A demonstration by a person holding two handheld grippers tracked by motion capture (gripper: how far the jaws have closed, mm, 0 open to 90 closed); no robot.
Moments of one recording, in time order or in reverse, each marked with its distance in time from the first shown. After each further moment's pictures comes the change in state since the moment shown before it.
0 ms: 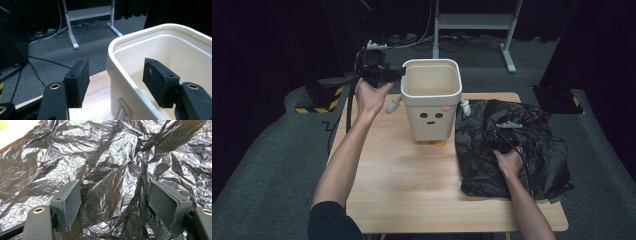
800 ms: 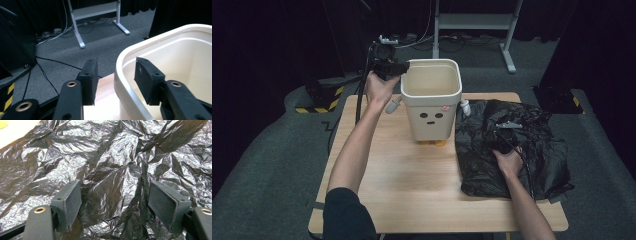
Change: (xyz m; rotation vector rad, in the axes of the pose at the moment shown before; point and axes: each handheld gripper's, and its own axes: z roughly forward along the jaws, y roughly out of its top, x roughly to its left) left arm 0.001 0.012 0.039 0.027 0.050 0.039; right arm 0.001 0.000 0.000 -0.001 -0.002 -0.001
